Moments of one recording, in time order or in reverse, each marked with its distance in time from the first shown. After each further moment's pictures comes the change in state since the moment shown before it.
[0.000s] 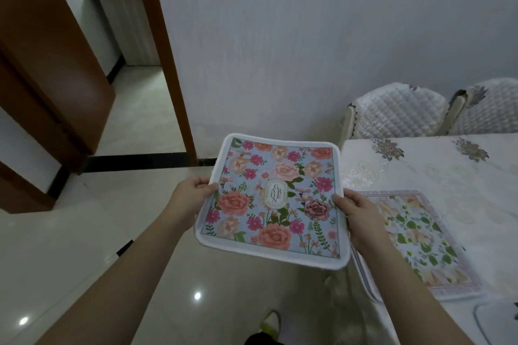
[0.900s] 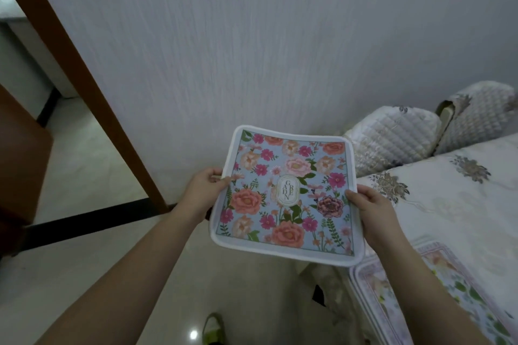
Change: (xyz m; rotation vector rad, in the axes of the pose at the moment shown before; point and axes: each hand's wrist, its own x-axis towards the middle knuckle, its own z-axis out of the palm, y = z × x) left_hand 0.252 0.159 0.097 0.092 -0.228 0.156; right_hand 0.218 -0.083 0.025 0.025 0.256 -0.040
